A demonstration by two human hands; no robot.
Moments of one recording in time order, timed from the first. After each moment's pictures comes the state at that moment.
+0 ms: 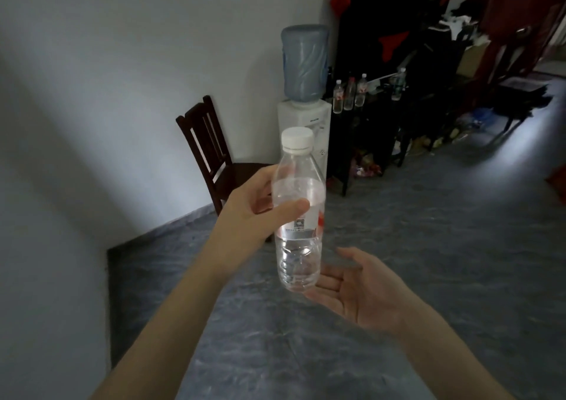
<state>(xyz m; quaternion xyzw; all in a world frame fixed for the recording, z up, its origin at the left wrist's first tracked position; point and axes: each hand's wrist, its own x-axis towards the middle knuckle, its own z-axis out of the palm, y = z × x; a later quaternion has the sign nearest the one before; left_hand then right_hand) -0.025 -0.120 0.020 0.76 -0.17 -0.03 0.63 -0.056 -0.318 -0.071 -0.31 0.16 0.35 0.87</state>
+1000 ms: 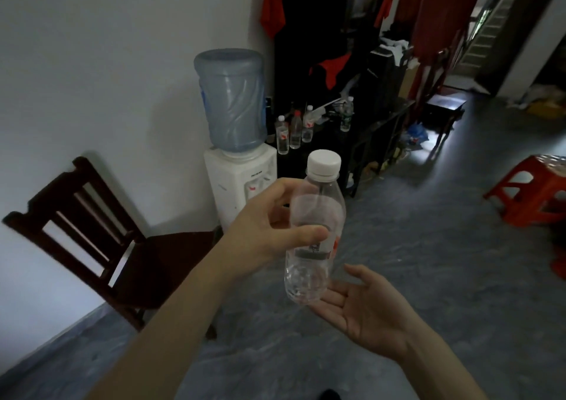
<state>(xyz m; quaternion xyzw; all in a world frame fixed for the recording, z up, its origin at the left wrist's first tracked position) 0.481 -0.277 0.005 0.70 -0.30 -0.16 0.62 0.387 -0.462 -0.088 -0.26 0.24 0.21 0.91</state>
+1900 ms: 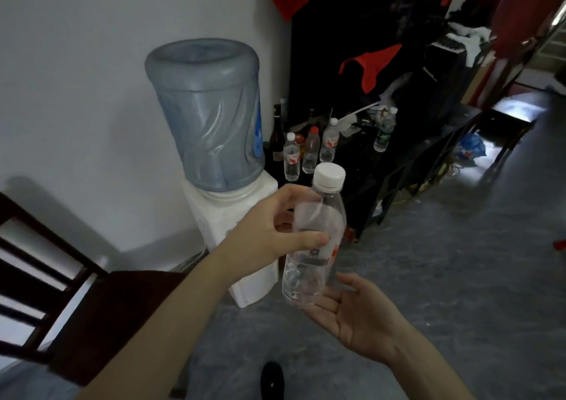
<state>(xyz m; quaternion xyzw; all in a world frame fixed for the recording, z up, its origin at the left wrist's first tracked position) 0.834 -0.465 -0.042 0.73 -0.25 -0.17 0.61 0.751 -0.647 -0.132 -0.32 0.30 0.26 0.86</state>
